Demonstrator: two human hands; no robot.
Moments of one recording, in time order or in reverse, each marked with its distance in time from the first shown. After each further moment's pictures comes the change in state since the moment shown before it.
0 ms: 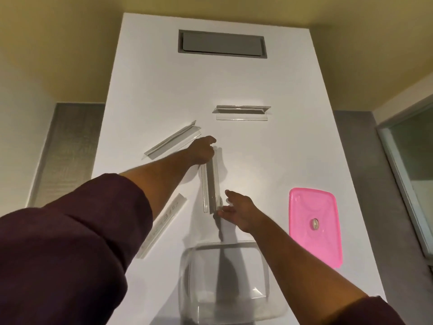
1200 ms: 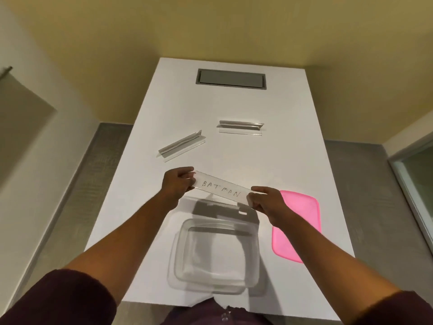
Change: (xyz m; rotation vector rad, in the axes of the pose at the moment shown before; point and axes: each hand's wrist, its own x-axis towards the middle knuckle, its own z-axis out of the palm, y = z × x) left_hand -0.180 -0.005 0.063 -1.046 0.438 -0.206; right_hand -0.088 -0.026 -0.123 -0.374 -0.076 -0.456
